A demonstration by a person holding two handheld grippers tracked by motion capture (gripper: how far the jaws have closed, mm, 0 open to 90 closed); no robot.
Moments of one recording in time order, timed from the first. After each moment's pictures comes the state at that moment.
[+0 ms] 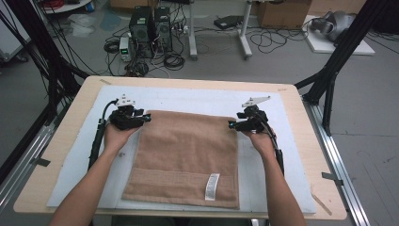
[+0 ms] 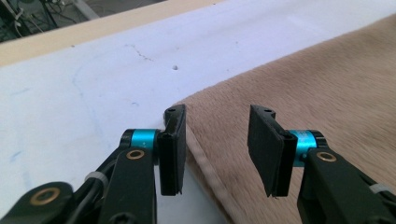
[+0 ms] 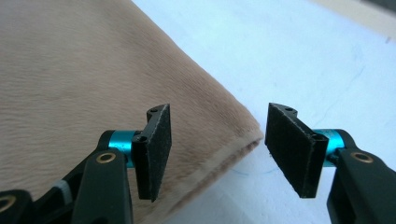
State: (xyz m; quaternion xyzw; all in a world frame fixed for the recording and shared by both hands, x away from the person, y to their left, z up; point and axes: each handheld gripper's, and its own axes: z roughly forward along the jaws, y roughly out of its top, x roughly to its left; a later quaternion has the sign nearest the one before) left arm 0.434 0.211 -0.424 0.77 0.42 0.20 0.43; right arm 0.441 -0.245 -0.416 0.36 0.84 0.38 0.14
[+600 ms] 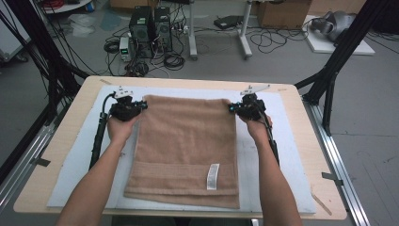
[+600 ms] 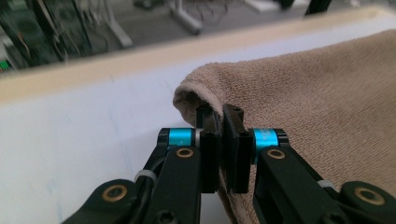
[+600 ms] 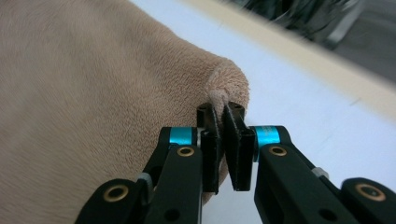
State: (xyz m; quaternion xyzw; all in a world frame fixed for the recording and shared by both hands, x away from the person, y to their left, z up) left arm 0.447 0.213 -0.389 0.71 0.44 0.26 0.47; right arm 0.462 -0.233 -0.375 0.35 0.82 0.42 0.18
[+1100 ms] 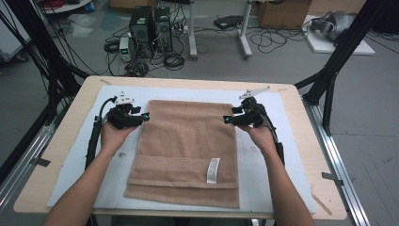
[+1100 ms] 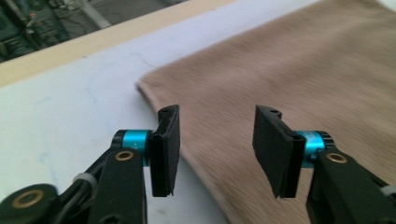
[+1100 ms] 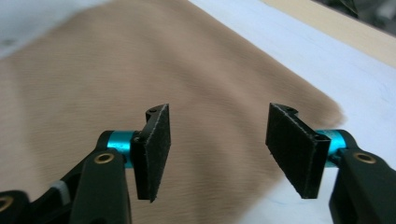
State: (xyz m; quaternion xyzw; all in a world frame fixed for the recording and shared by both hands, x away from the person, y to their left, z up) left arm 0.401 0.214 -0.398 0.79 0.39 0.22 0.43; right arm 0.424 -0.225 -0.368 0.32 0.84 0.42 0.11
